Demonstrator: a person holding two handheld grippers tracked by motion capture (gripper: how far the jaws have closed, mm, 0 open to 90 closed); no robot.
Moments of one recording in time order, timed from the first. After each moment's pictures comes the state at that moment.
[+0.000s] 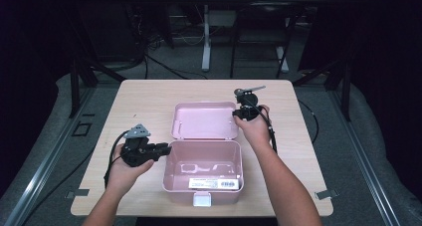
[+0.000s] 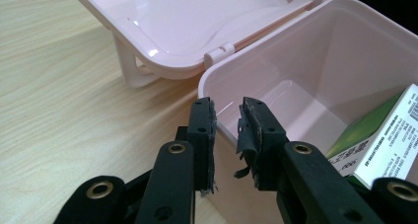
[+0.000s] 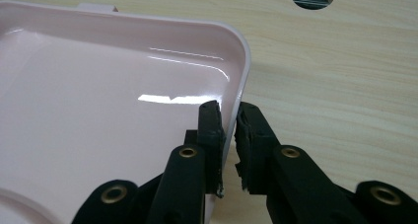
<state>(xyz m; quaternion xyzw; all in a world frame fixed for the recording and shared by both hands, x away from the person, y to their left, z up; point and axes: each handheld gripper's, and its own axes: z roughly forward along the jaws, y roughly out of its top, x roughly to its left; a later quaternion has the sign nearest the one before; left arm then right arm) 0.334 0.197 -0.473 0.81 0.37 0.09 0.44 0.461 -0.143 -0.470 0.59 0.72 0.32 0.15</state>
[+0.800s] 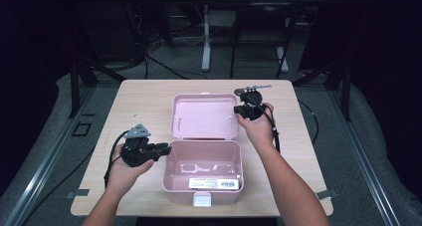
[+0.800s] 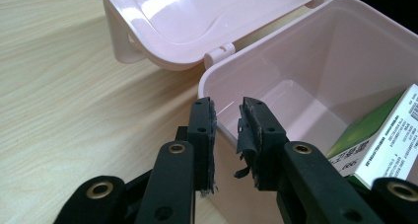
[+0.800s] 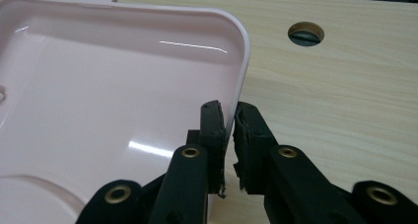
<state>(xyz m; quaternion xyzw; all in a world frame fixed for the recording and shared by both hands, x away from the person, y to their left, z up) 0.333 0.196 -0.473 0.81 0.38 0.09 0.44 0.445 -0.148 -0.448 0.57 0.71 0.36 0.18</state>
